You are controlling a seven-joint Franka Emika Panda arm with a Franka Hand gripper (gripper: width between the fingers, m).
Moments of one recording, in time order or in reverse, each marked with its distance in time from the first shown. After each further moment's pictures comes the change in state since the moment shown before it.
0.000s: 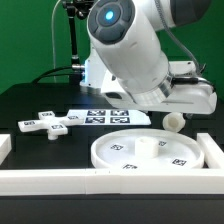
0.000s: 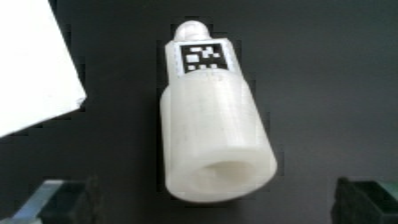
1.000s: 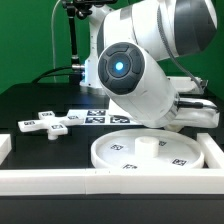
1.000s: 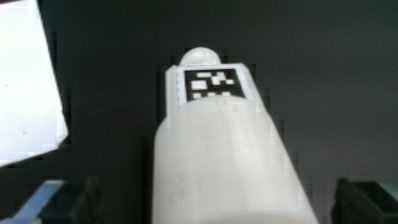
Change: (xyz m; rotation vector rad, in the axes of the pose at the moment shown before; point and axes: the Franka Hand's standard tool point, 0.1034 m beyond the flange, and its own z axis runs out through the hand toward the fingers) arm 0.010 0.000 0.031 -0.025 -0.073 -0.001
